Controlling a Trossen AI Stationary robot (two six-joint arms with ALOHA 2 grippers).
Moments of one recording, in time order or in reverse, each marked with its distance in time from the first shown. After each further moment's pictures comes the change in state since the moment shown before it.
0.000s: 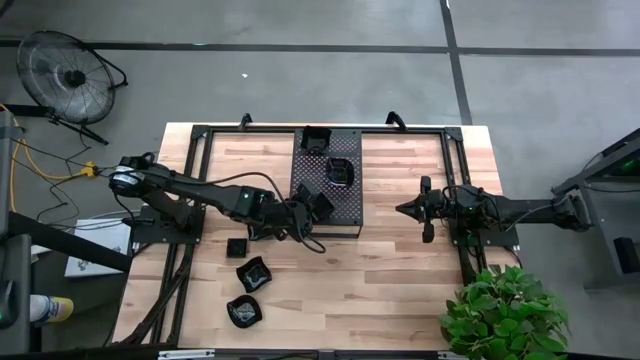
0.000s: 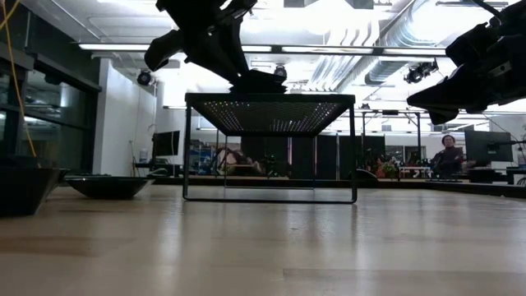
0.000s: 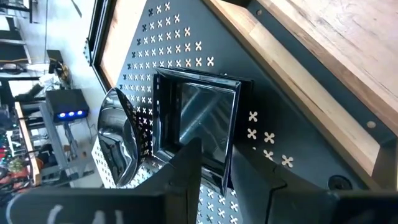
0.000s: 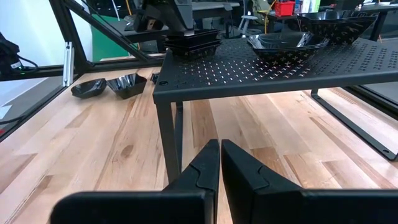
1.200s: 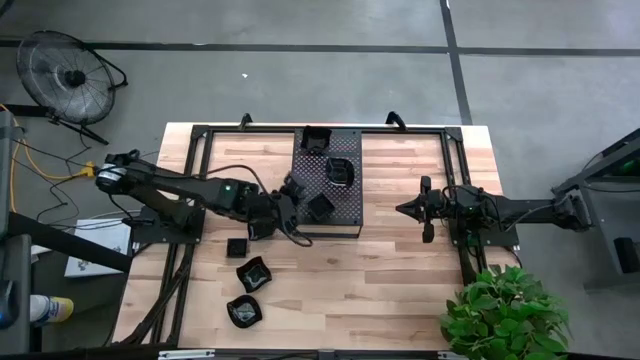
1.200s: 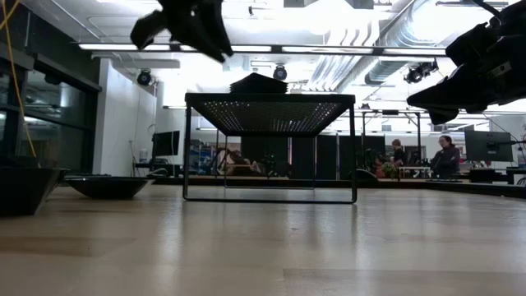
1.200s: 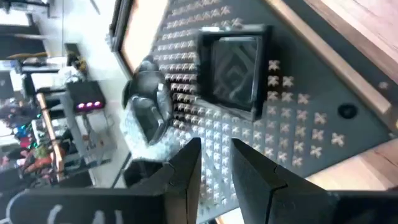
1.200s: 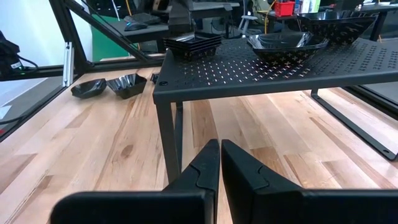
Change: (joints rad) left arm 0.000 -0.122 0.000 -0.096 -0.068 0.030; right arm 0.000 0.000 0.000 0.000 0.000 0.000
